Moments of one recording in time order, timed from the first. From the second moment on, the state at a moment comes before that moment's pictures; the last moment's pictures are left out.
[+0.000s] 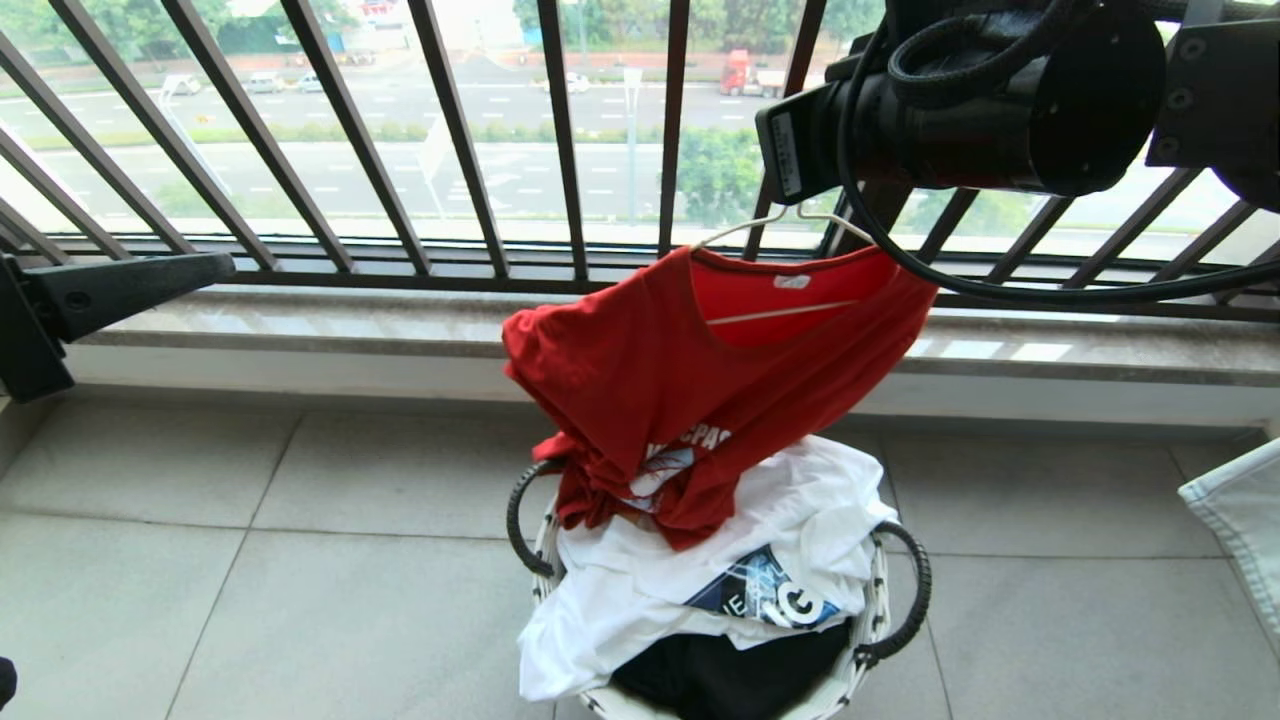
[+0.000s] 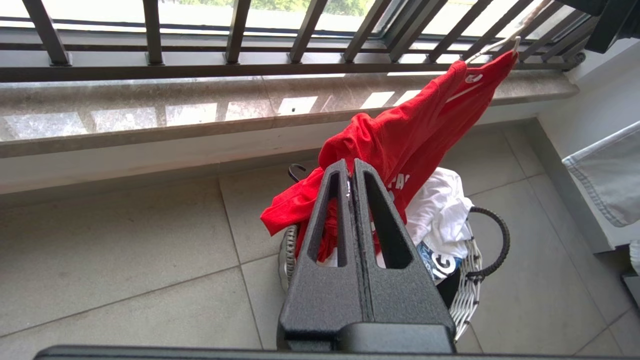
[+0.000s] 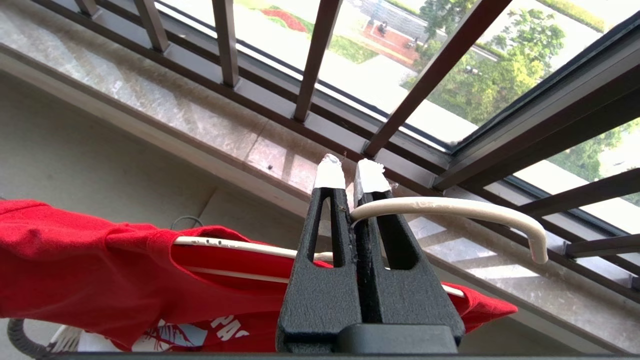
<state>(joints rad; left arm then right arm) 0.01 1.05 -0.91 -0.20 -0.56 -0.18 0.70 1.83 -1.95 0.16 -0.50 -0.28</state>
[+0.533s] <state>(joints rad) 0.01 1.05 -0.91 -0.20 -0.57 -0.16 0.71 1.79 -1.95 0.14 -0.51 -0.30</state>
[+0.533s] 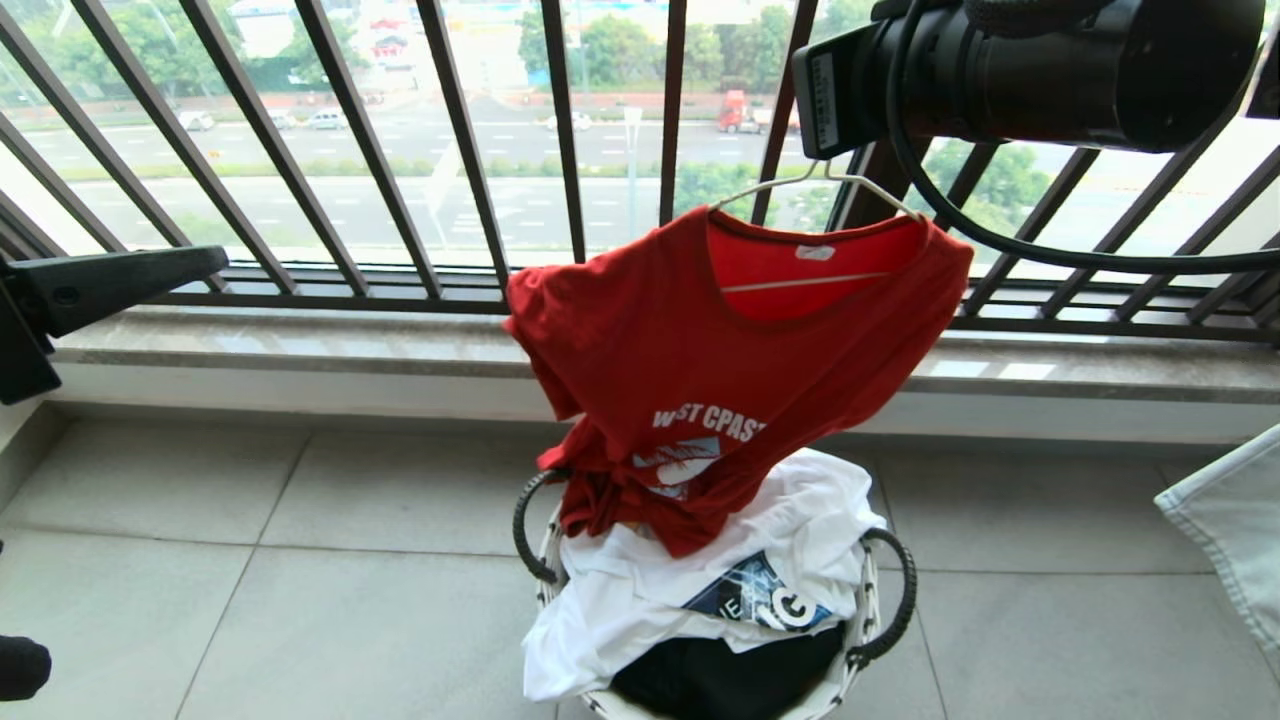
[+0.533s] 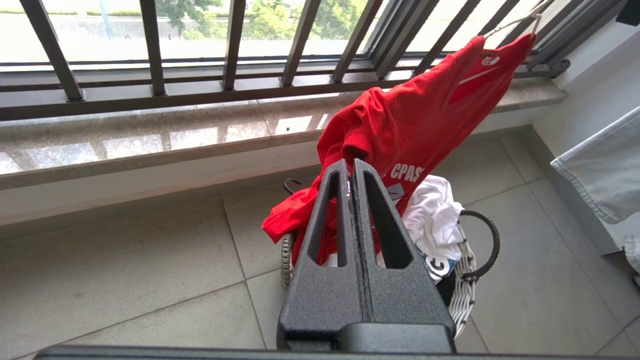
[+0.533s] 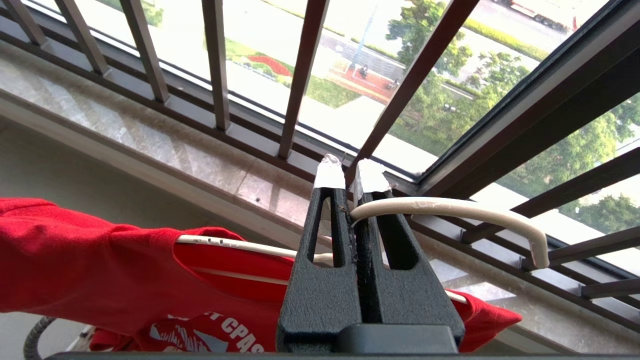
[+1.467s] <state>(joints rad) 0.01 1.03 -0.90 -0.20 -0.57 -0.10 0.78 1.79 -1.90 0.01 -0.61 -0.29</state>
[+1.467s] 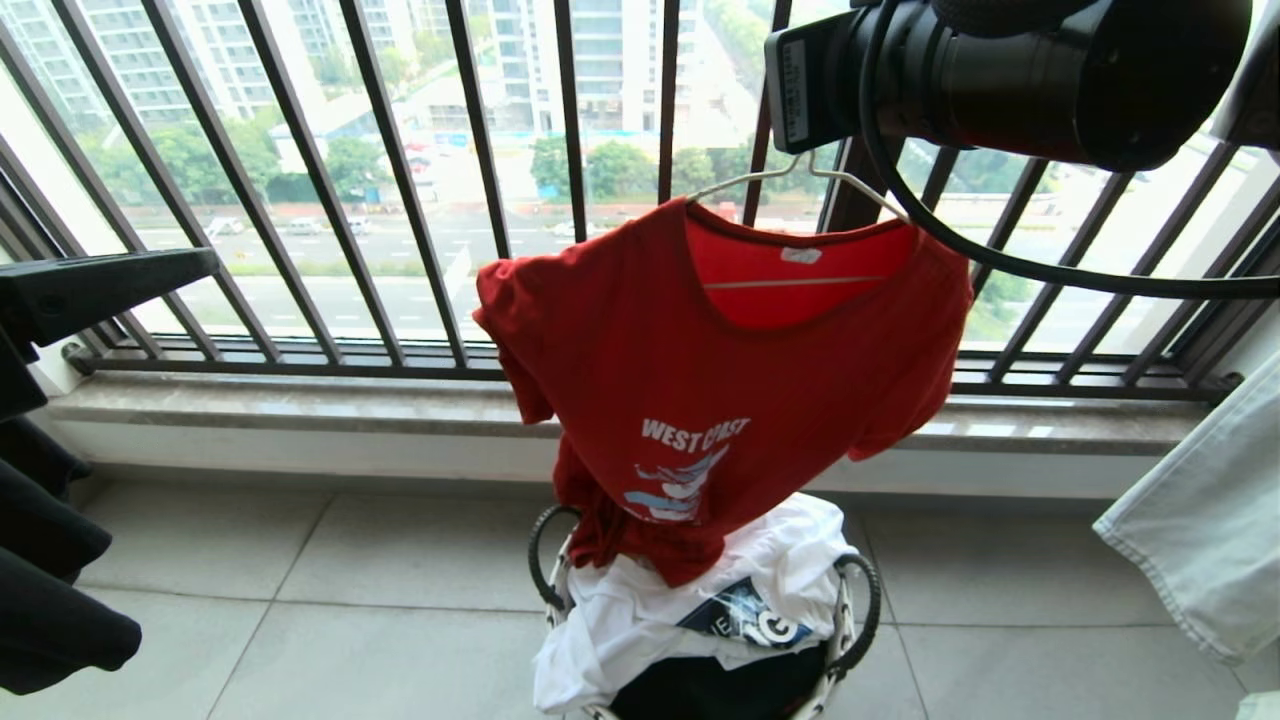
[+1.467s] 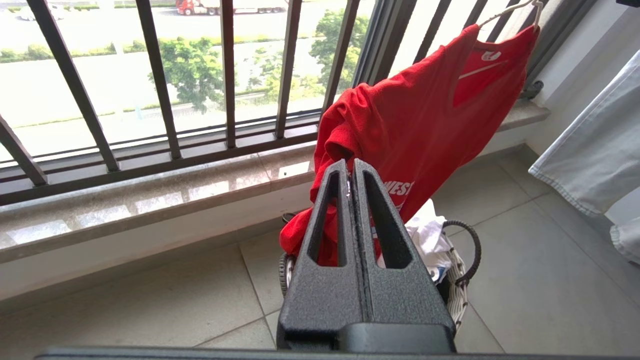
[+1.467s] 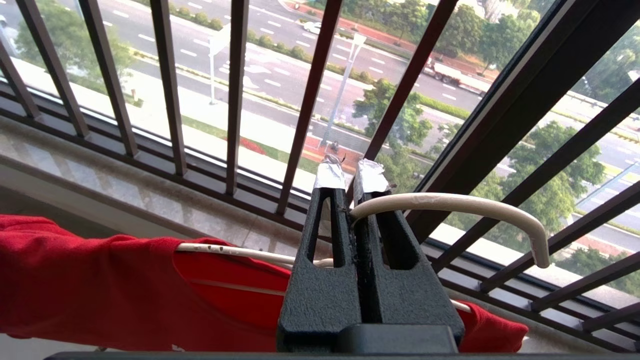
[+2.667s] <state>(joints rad) 0.01 1.02 -0.89 -0.20 -0.57 -0.09 0.83 1.82 -1.89 -0.12 -0.68 -0.45</state>
